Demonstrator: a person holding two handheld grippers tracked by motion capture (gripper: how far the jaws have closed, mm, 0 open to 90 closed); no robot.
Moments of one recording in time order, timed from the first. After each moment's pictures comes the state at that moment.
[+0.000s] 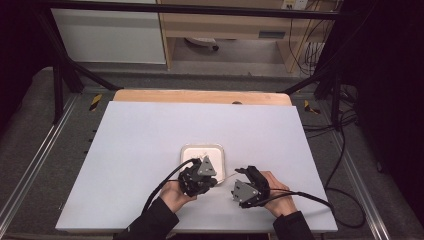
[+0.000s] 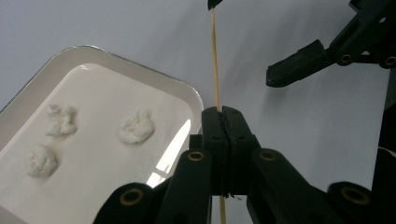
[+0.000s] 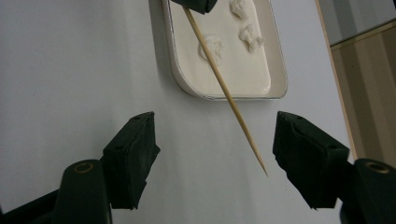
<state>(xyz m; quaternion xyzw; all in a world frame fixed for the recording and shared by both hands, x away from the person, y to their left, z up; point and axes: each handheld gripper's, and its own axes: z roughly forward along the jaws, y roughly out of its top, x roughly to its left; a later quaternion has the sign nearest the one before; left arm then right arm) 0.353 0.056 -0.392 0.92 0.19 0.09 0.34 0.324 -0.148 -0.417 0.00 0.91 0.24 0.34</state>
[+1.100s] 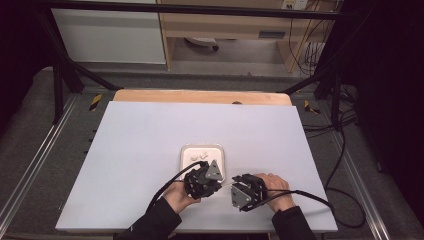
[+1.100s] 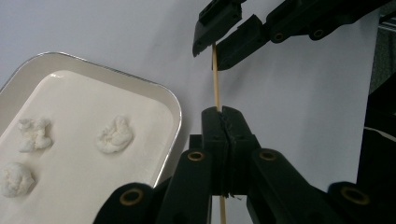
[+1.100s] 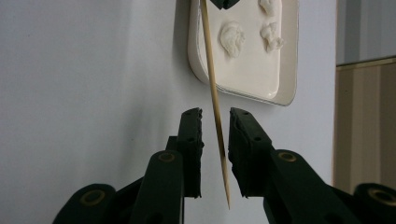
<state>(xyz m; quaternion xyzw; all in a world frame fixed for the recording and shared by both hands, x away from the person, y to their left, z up) 0.348 0.043 -0.392 0.93 0.15 0.08 0.31 0.328 -0.144 -0.424 -0.11 0.91 0.17 0.36</state>
